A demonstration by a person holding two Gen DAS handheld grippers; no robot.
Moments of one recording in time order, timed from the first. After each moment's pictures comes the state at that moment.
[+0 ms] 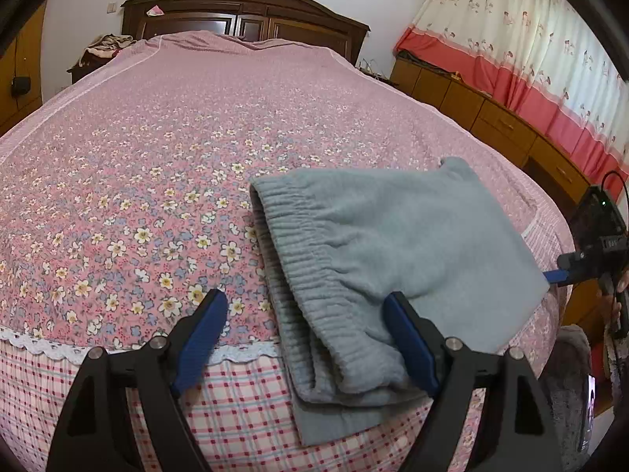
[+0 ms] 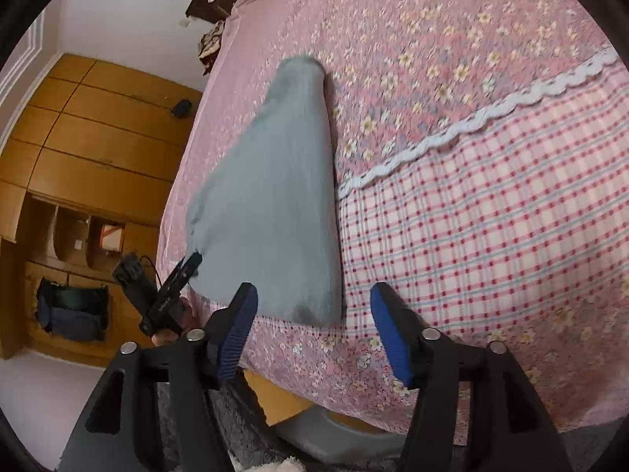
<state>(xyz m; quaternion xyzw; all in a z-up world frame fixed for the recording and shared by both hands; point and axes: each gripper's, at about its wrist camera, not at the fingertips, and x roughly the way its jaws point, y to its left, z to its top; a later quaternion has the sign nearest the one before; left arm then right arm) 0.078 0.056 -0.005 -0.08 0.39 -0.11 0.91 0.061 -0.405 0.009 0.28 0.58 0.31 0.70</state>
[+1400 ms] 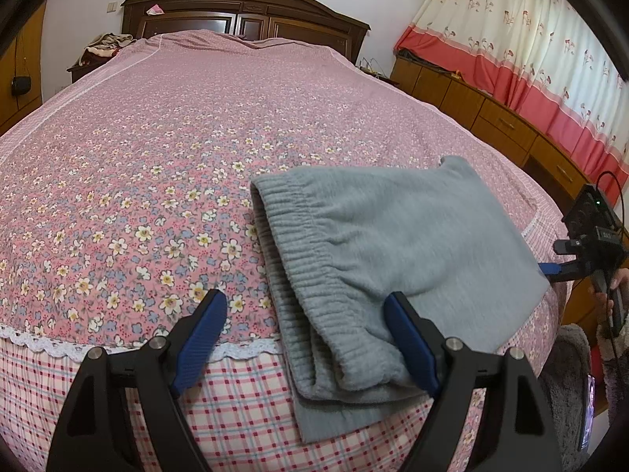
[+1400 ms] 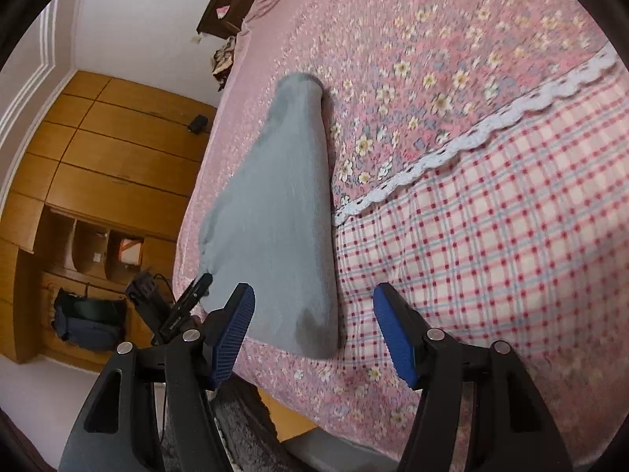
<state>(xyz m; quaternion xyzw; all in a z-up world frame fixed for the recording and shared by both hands) 0.079 0.057 -0.003 -0.08 0.39 -0.11 0.91 0.077 -0.422 -0.010 0.32 0.56 0.33 0.69</state>
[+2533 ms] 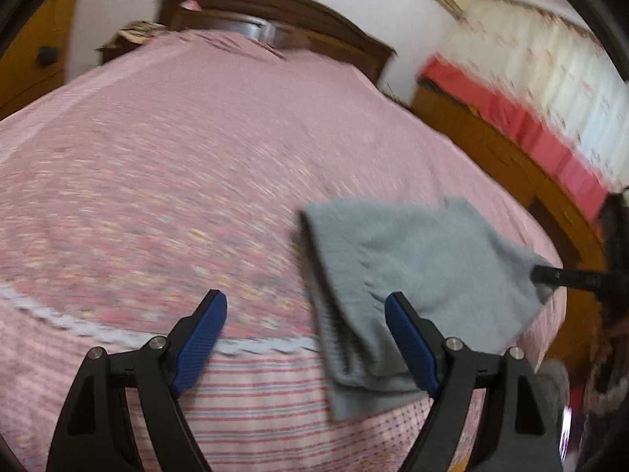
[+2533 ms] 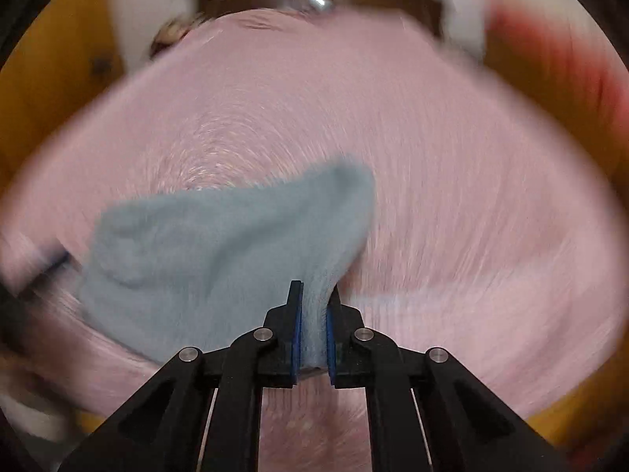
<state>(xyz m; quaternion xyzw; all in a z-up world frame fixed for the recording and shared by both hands) 0.060 0.111 0.019 -0.15 0.36 -0.08 0.92 0.025 -0.208 0.121 -0.16 0.44 0.07 0.88</state>
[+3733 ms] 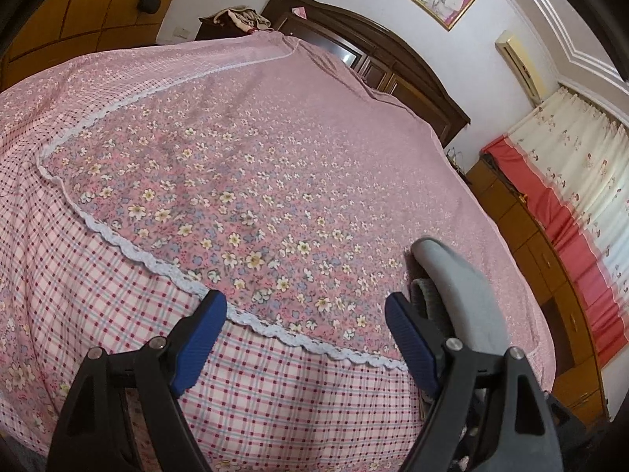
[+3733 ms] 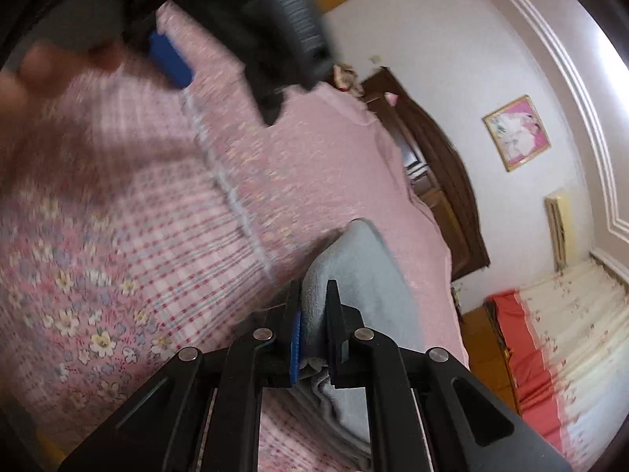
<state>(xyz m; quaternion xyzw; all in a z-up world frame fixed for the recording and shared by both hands) 0.031 0.223 0.013 -0.28 0.35 0.03 0.89 -0.107 0.062 0.011 -0.51 0.17 0.18 0.83</state>
